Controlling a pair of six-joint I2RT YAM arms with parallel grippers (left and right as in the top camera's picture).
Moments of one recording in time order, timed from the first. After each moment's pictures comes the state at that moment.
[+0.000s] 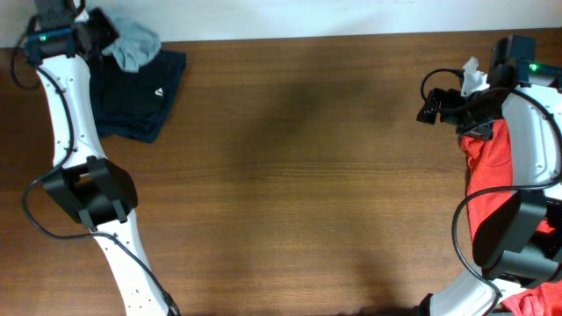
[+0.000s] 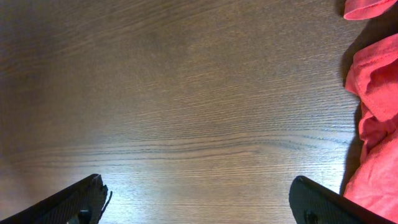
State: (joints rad) left arm 0.25 2.54 2.68 -0.93 0.15 -0.34; right arm -0.28 1.89 1.74 -1.20 -0.29 0.00
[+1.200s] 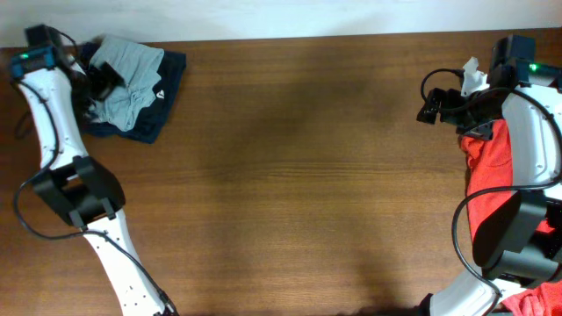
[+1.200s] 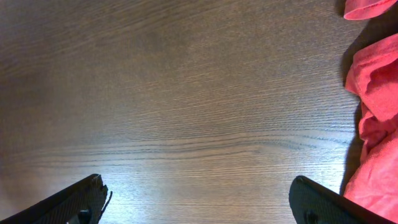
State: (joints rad) left arm 0.37 2.65 2.80 -1.39 0.29 -0.42; right arm -0.28 1.89 1.74 -1.20 -0.29 0.00
